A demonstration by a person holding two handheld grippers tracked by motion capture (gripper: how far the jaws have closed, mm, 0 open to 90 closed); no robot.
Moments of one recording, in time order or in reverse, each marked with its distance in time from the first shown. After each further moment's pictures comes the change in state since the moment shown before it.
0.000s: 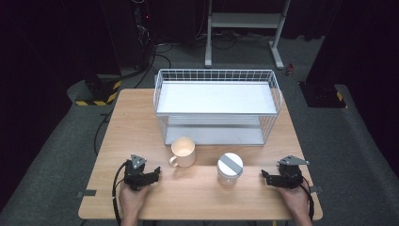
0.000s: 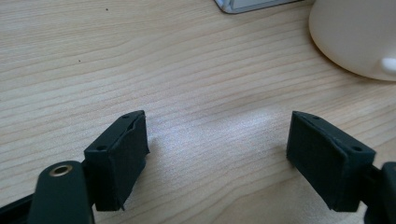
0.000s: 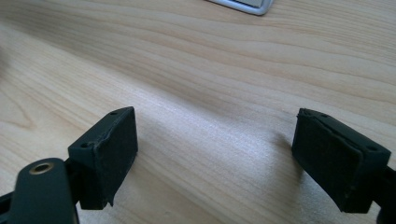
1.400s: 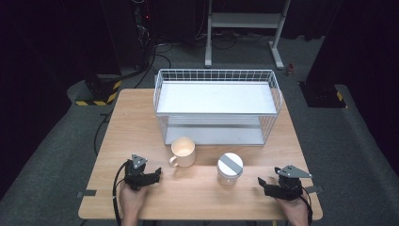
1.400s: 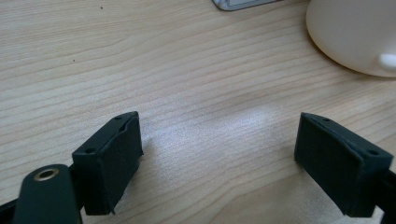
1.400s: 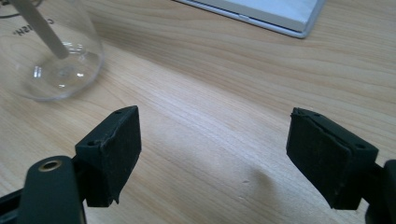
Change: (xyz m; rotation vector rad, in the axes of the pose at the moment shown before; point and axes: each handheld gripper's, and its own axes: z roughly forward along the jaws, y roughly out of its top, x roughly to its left) left arm -0.001 0.000 0.001 0.007 -0.004 0.009; right arm 0.032 -0.011 -0.030 -0.098 0.063 -0.024
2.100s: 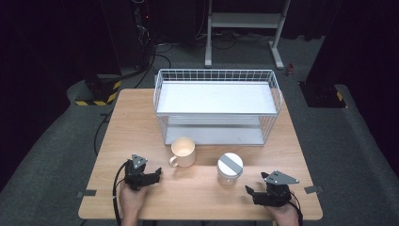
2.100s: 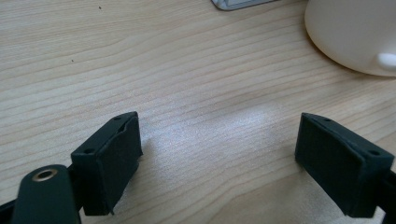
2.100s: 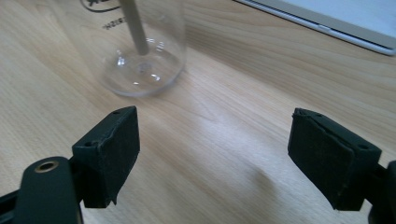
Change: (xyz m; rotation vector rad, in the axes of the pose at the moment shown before) left arm 0.000 0.000 0.000 0.002 -0.005 0.002; right arm 0.040 0.002 0.004 -0.002 0.104 -0.088
